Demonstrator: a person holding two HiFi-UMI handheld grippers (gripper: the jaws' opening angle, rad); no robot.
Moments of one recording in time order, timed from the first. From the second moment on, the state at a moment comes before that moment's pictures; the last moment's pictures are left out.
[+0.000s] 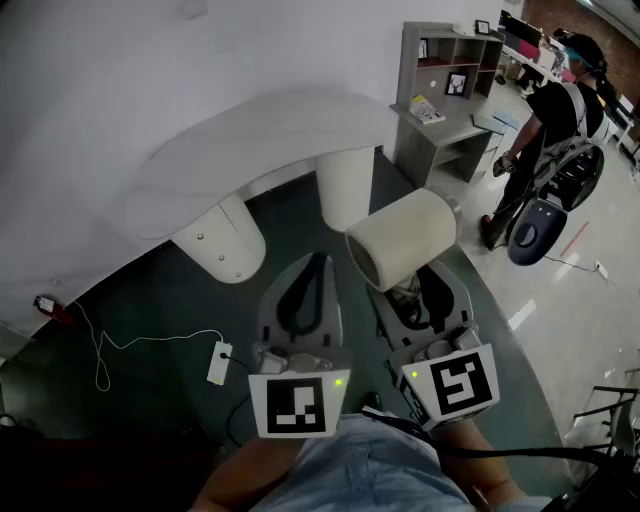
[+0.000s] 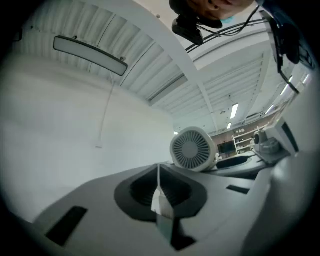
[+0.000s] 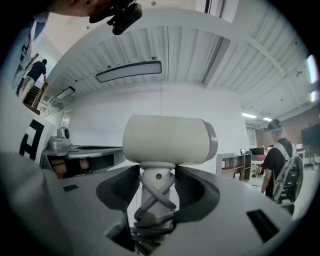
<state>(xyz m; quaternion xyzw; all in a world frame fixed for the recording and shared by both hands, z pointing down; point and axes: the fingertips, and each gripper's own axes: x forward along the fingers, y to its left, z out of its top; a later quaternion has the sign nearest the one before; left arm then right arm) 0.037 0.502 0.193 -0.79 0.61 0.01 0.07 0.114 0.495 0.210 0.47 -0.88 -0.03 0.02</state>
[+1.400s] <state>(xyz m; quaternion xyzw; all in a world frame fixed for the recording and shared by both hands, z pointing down) 0.059 0.458 0.219 -0.76 0.65 -0.01 0.05 0.143 0.448 0.236 0.43 -0.90 0.02 0.01</state>
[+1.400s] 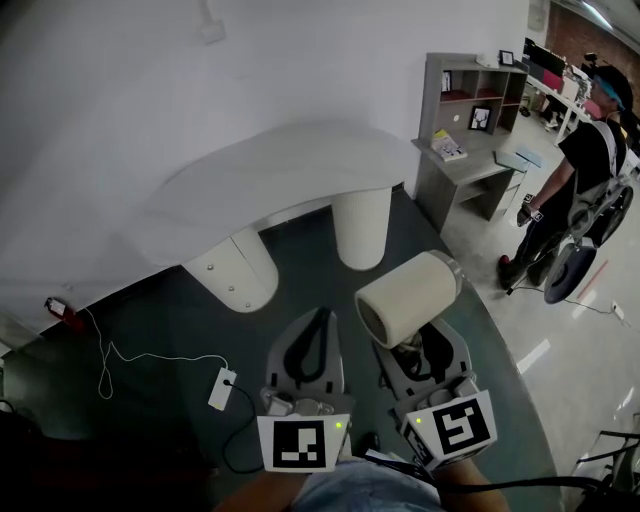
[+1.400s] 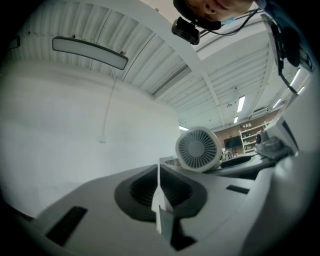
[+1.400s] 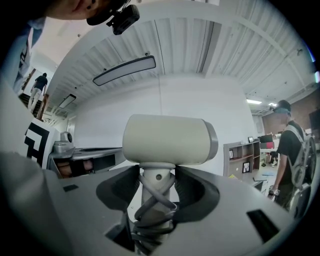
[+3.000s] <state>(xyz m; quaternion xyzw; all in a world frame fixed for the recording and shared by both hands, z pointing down) 0.004 0.115 0.244 -0.80 0.60 -0.03 0.02 0.084 0.115 0.258 0.48 -0.88 0.05 0.03</state>
